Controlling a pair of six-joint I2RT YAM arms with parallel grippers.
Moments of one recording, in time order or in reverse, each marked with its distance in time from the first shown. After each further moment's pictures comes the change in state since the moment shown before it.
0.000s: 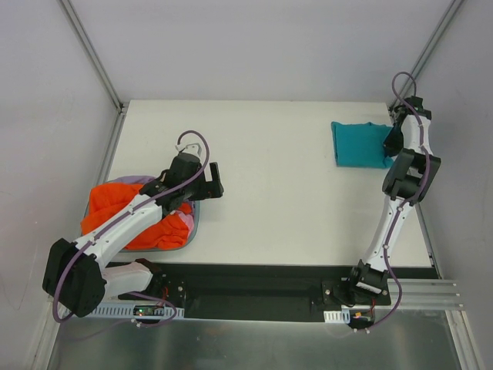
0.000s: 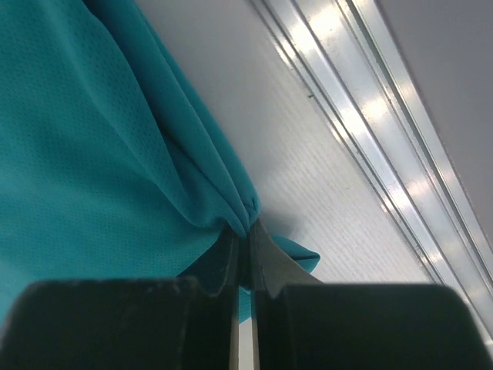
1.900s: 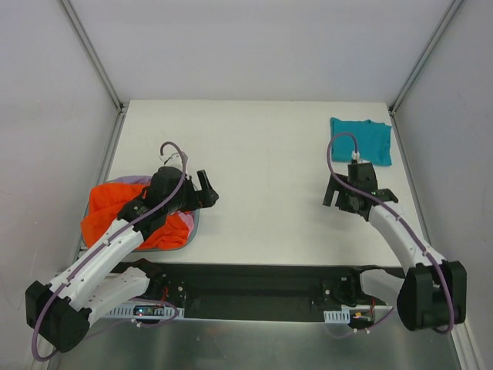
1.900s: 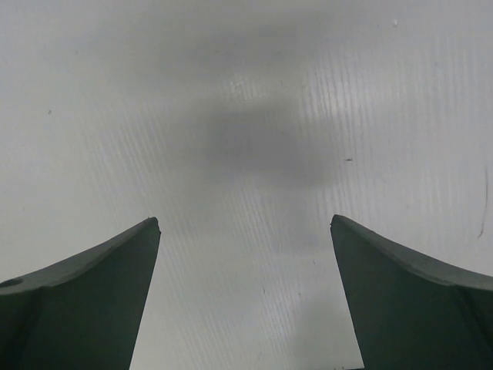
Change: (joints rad) left arm 0.000 -0.282 -0.092 -0.069 0.064 -0.083; right arm 0.481 -1.316 -1.513 0.418 -0.061 0.096
